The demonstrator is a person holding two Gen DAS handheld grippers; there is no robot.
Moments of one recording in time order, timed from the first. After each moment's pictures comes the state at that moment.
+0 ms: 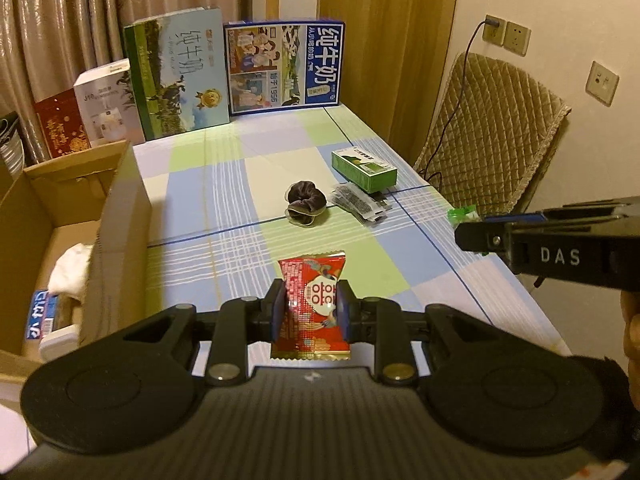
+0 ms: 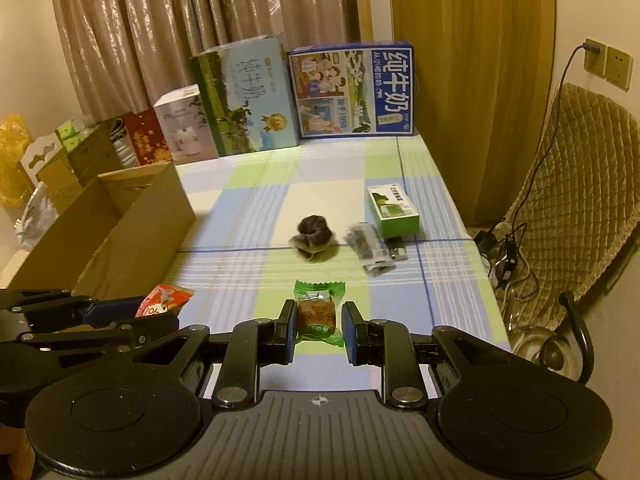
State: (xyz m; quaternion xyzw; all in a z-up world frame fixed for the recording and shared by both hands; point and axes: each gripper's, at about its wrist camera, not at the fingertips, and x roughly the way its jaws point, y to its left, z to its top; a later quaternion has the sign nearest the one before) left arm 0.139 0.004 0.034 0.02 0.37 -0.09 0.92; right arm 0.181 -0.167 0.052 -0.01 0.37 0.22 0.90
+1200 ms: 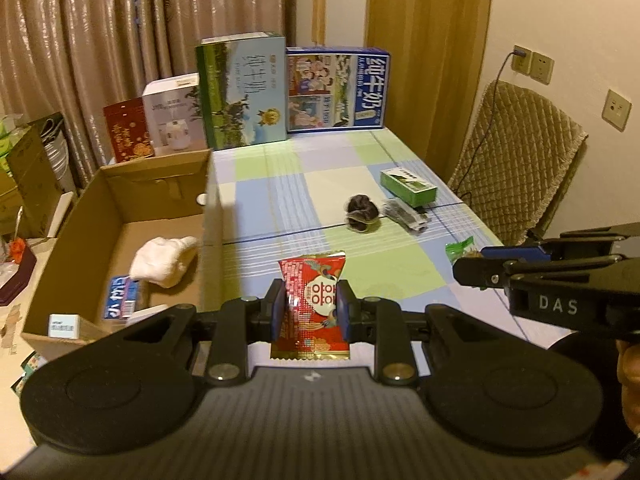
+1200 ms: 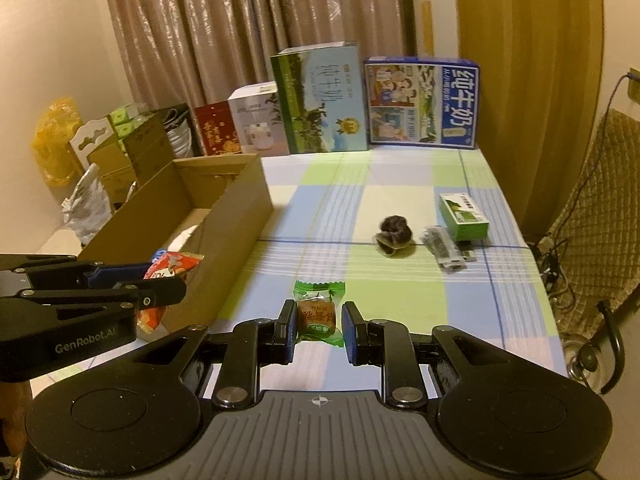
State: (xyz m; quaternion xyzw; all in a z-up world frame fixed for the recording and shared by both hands) left arm 0.078 0.071 0.075 0.01 0.35 -0.03 0.94; right arm 0.125 -0.108 0.070 -0.03 0.36 0.28 0.89
